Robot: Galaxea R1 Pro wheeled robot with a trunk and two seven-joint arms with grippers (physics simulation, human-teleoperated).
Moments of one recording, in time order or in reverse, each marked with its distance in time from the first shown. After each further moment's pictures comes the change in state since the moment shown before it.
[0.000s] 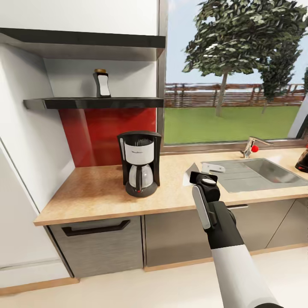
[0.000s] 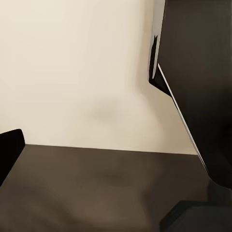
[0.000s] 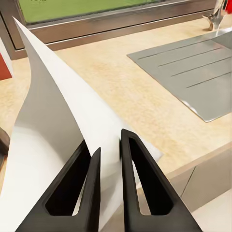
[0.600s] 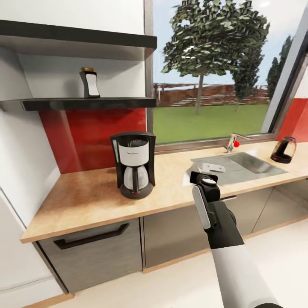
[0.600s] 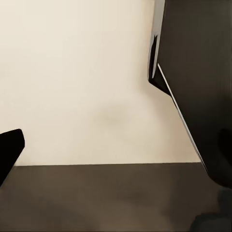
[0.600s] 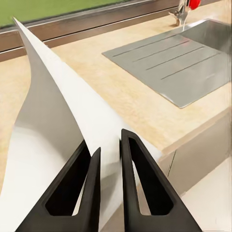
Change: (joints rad) left arm 0.001 -0.001 0.001 0.000 0.001 -0.001 0.001; right arm 0.000 0.000 -0.002 -0.002 0.001 0.000 0.000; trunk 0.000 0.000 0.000
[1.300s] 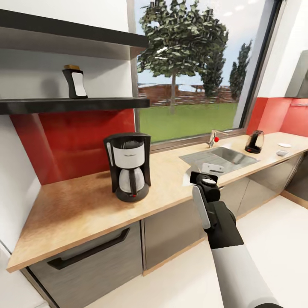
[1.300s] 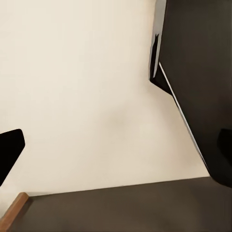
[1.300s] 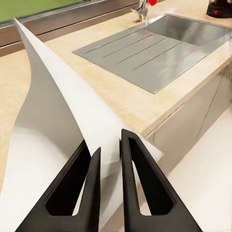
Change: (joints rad) left arm 0.001 0.001 0.000 0.000 -0.001 0.001 0.001; right arm 0.000 0.000 0.000 0.002 0.001 0.000 0.000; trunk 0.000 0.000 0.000
